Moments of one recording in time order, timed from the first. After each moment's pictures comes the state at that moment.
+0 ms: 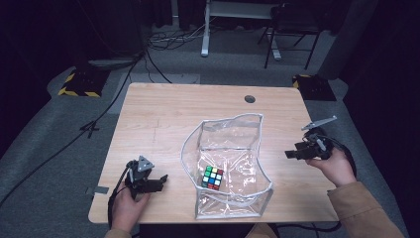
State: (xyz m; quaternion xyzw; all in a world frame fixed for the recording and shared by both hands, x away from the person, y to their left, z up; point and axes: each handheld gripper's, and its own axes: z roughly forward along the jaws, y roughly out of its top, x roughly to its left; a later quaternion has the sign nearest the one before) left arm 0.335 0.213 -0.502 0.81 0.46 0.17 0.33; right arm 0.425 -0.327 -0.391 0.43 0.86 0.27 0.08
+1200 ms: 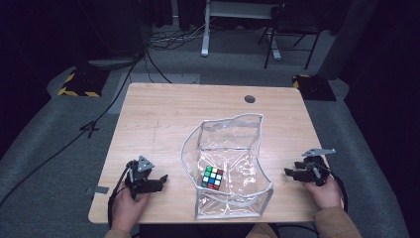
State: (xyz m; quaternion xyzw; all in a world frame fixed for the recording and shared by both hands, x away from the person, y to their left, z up) left arm 0.335 0.213 -0.502 0.81 0.46 0.17 0.33; right arm 0.387 -0.347 -0.484 0.47 0.82 0.30 0.14
